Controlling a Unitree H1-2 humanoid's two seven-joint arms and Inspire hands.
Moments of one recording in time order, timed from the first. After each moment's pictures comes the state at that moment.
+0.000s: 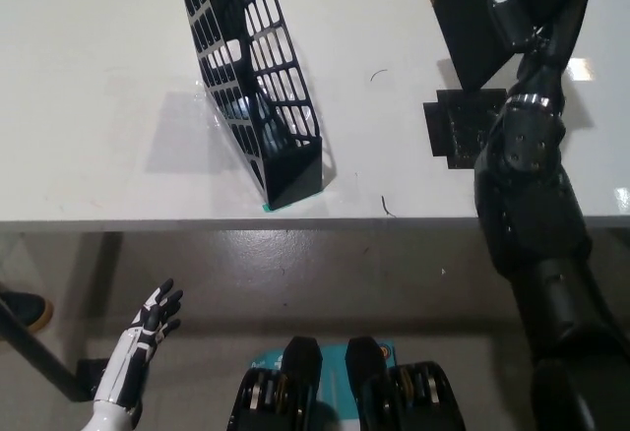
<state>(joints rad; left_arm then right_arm) 0.00 0.16 0.03 0.15 0.00 -0.19 -0.07 -0.91 0.00 -0.11 0.69 -0.08 -0.28 -0.55</state>
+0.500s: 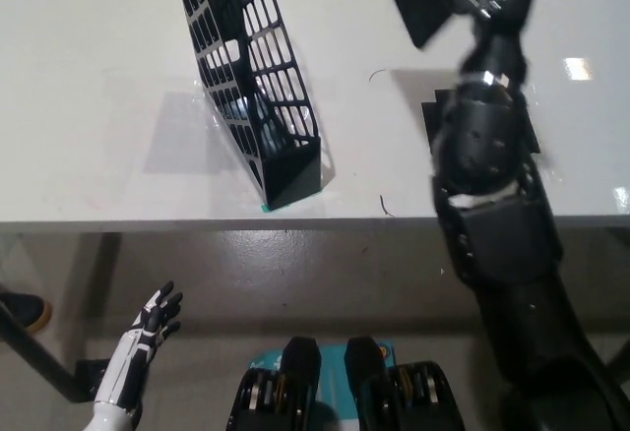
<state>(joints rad) 0.00 0.16 0.02 0.17 0.00 -0.19 -0.07 -0.94 0.09 0.08 0.27 -0.24 -0.13 -0.52</state>
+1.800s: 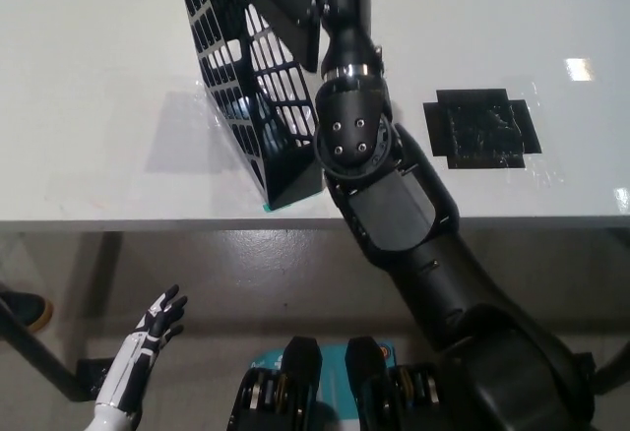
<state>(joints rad) 0.00 0.18 0.01 0.18 0.01 -0.21 -0.10 -1.09 0.21 0.10 0.81 -0.34 -0.19 -0.53</state>
